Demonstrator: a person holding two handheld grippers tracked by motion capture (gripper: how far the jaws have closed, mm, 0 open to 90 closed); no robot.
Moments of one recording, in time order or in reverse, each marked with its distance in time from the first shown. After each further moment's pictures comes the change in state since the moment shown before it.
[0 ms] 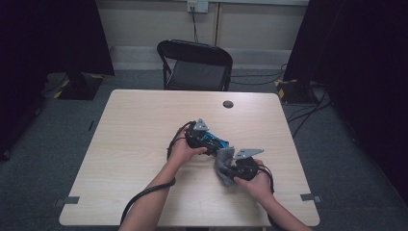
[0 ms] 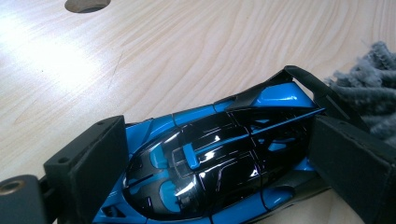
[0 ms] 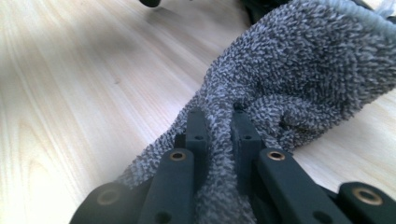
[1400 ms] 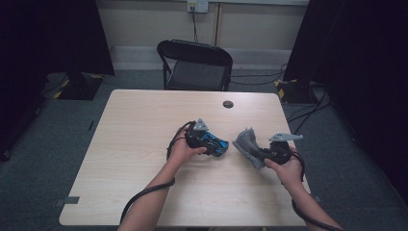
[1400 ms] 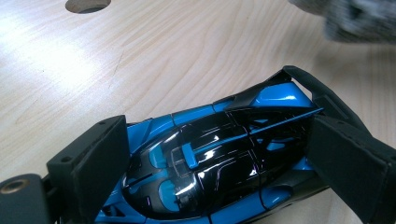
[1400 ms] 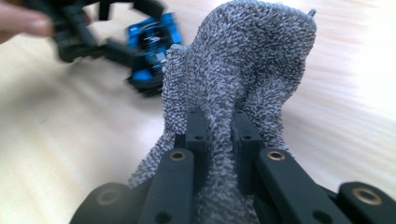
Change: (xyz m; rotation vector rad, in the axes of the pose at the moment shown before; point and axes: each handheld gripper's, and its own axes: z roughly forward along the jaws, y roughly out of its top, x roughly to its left) left arm 0.000 0.000 -0.001 0.001 -0.003 0.001; right arm -0.077 0.001 -0.074 -0.116 -0.158 0.146
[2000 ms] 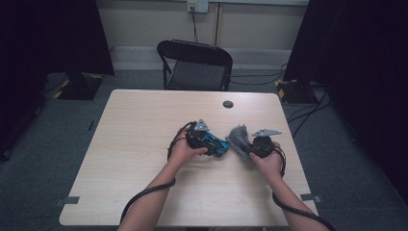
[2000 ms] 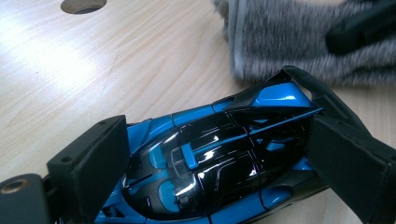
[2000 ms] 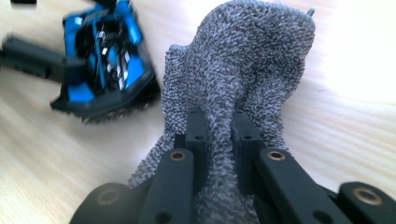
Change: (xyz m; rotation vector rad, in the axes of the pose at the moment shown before) left arm -0.003 0.001 0.001 -0.002 -0.005 0.000; right arm 0.006 0.006 0.061 0.054 -0.122 -0.029
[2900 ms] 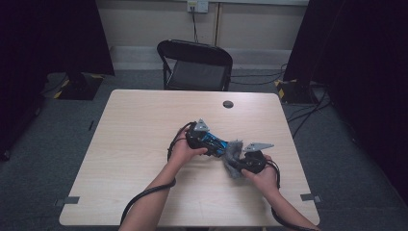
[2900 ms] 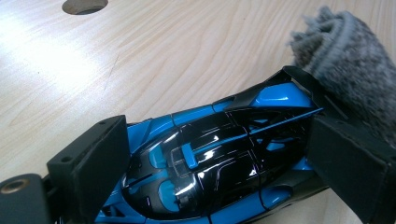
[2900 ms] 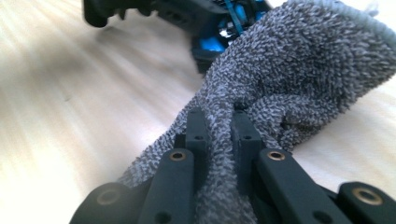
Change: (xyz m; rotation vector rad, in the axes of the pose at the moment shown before) left arm 0.000 -0.001 0.000 -0.004 0.004 -0.001; right arm 0.047 -0.023 -0.011 0.023 0.212 -0.039
